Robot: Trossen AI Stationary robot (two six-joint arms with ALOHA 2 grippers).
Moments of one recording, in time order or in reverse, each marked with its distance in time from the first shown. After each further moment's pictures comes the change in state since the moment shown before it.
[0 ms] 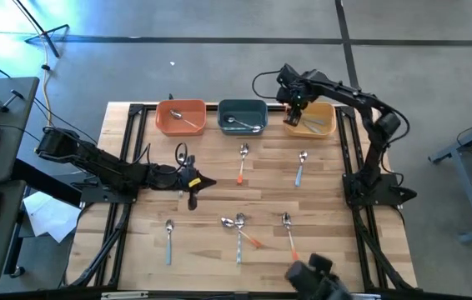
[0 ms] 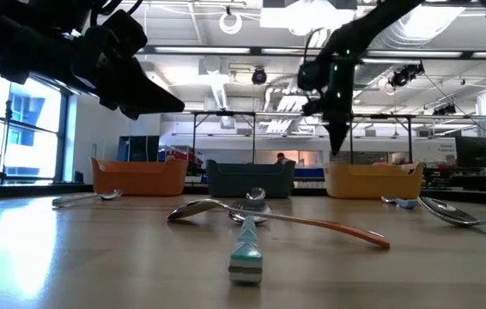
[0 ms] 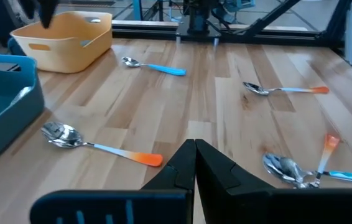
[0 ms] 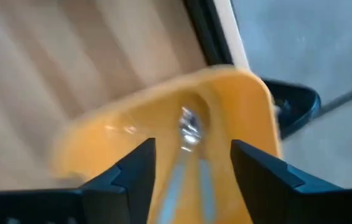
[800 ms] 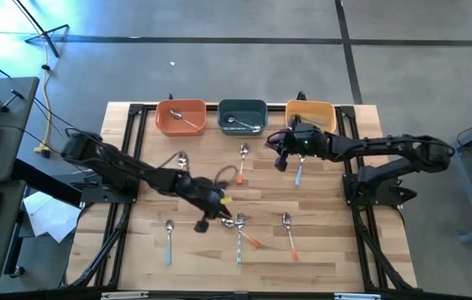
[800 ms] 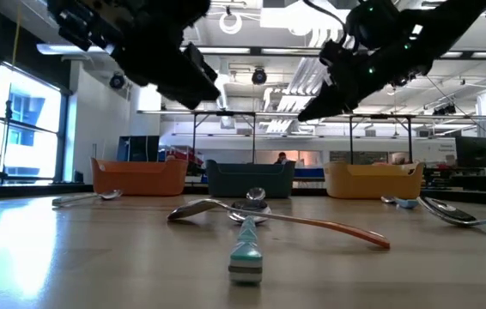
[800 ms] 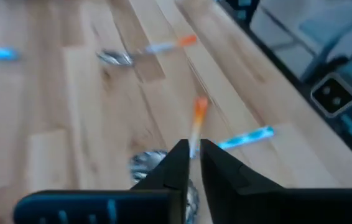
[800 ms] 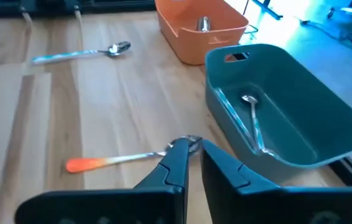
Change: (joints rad) left arm -0.066 0.297 0.478 -0.471 0.446 0.107; right arm 0.483 -0.561 -0.897 1.220 -0.083 0.331
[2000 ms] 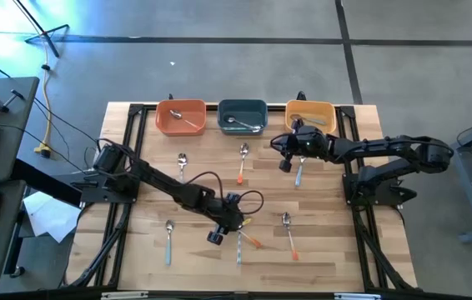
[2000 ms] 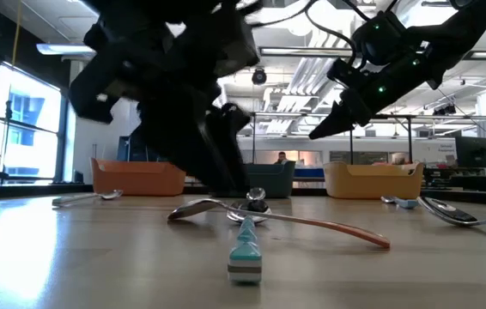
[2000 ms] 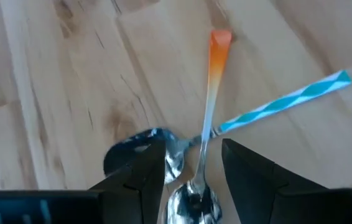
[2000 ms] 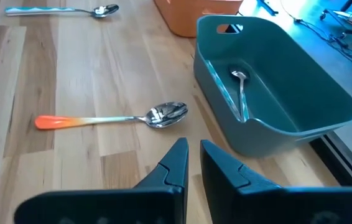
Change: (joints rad) left arm -0.064 0.325 0.279 -0.250 -0.136 0.098; right arm -0.039 0.001 -0.097 0.051 -0.003 -0.112
